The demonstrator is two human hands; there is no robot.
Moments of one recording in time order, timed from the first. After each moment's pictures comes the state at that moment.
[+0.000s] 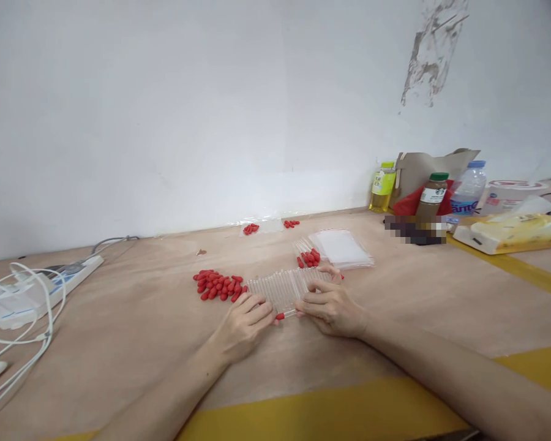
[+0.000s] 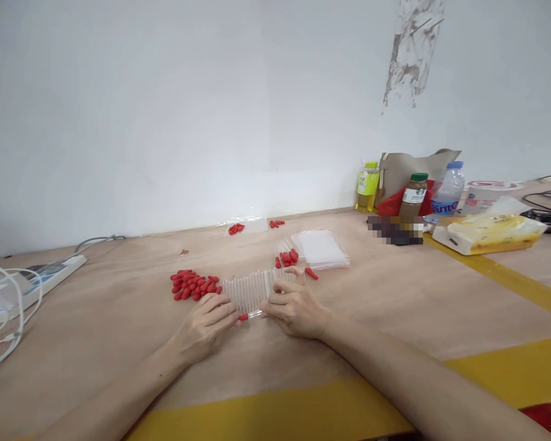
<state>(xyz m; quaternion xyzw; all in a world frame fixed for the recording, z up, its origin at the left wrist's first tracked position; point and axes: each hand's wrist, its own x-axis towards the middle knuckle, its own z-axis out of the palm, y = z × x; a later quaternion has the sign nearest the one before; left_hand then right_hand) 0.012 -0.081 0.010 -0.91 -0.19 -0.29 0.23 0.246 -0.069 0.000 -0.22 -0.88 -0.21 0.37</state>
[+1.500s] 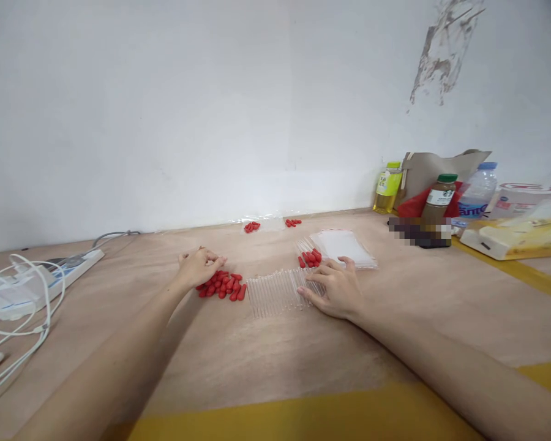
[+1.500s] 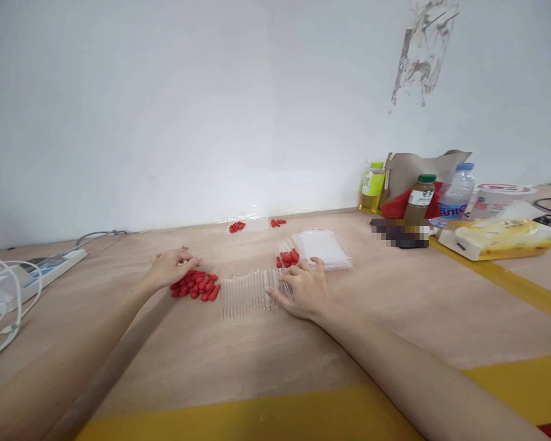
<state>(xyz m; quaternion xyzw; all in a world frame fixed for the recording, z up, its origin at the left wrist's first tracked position) -0.069 0.014 0.058 -0.73 -0.66 -0.16 0.05 0.252 -0.049 -0.003 -0.47 -0.80 -0.13 0.35</state>
